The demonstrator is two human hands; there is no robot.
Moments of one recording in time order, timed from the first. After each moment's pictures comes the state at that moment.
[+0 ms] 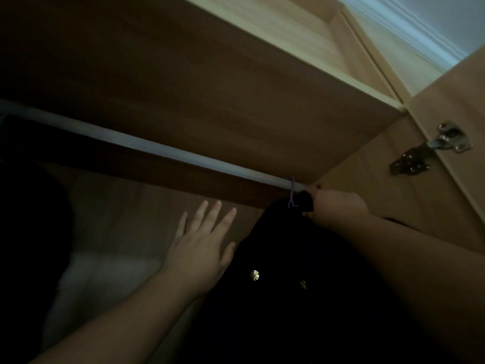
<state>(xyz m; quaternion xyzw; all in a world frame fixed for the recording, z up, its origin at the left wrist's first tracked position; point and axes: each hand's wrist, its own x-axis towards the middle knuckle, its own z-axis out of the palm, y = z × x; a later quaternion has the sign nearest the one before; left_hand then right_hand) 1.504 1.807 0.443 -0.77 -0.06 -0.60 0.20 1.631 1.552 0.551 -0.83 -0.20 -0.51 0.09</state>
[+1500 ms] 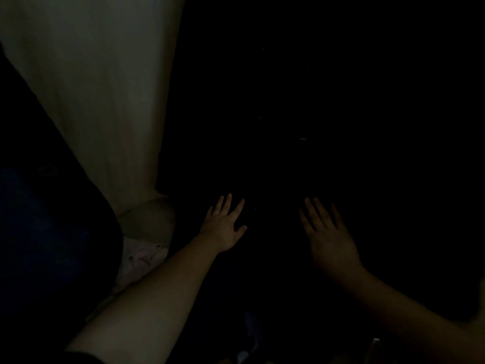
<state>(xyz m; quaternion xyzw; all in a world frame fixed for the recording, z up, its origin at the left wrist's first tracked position) 1.586 1.786 -0.041 -0.99 0.01 -0.10 -0.05 1.573 1.506 -0.017 -0.92 -0.23 -0.26 -0.17</state>
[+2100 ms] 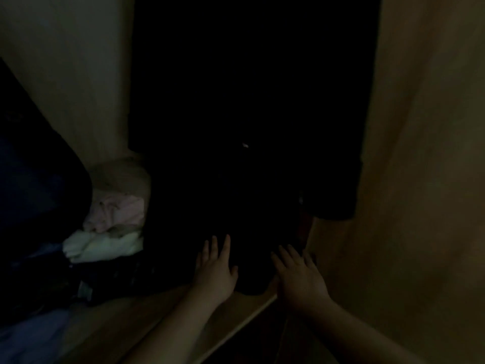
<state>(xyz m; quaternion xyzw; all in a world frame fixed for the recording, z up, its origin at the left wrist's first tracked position) 1.403 1.621 -0.173 -0.98 -0.07 -0.05 -0.16 1.418 1.403 -0.141 -0.97 -0.25 -0.03 -0.08</state>
